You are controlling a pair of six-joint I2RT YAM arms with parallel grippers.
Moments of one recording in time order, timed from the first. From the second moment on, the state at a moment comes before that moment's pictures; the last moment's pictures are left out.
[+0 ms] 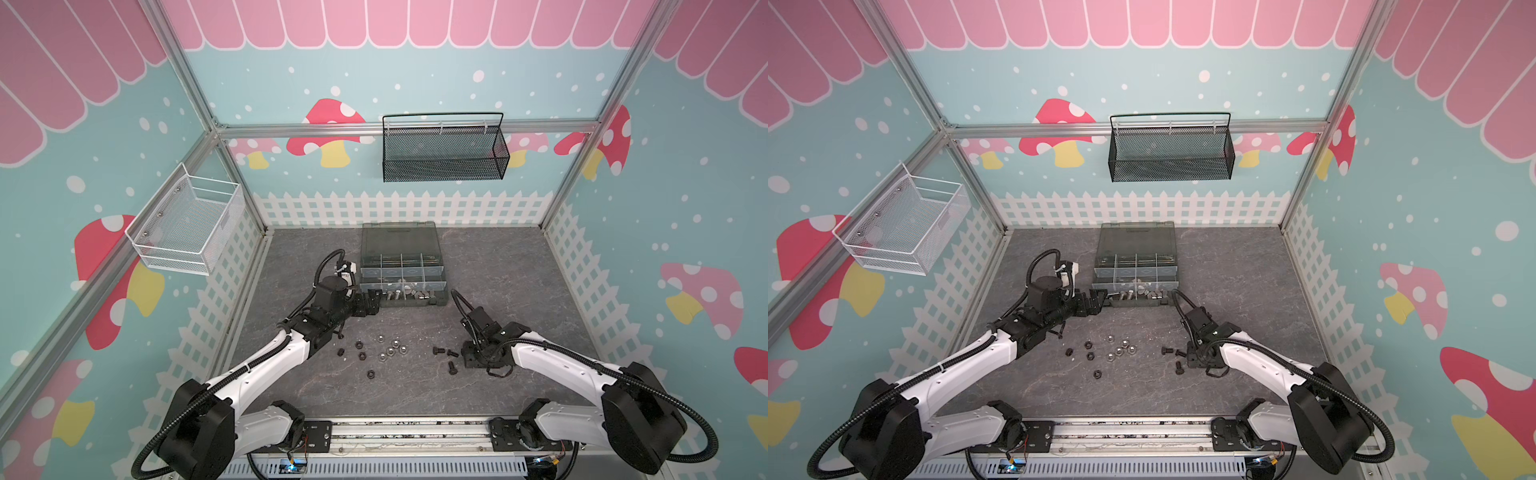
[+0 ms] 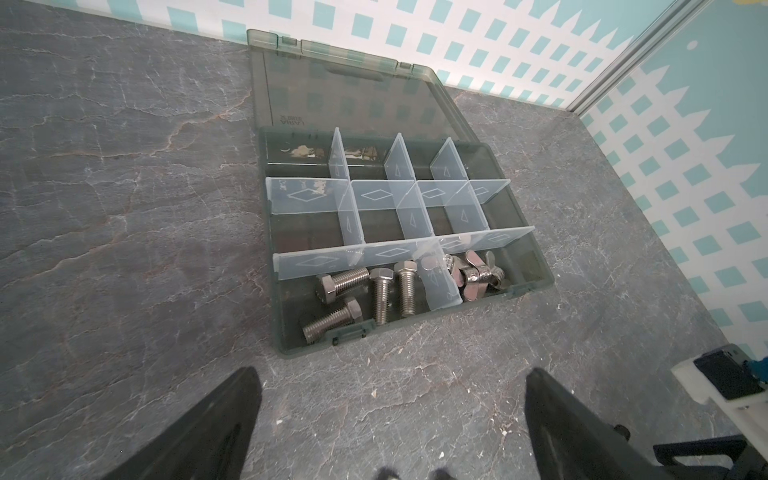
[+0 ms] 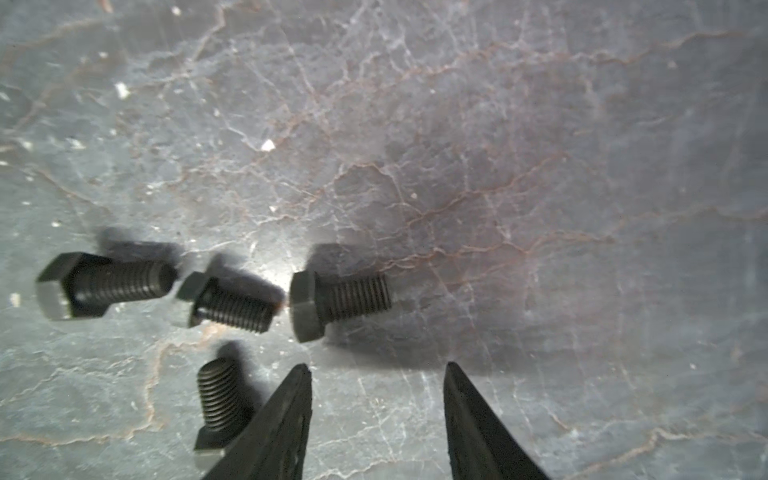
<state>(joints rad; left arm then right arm) -0.47 1.20 0.71 -0.04 0.02 -0.42 0.60 1.25 0.63 -0.73 0.09 0.60</state>
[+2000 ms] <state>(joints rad) -0.47 1.19 0.71 -0.05 -0.01 -0.42 0.55 1.36 0.77 -0.55 0.08 0.50</state>
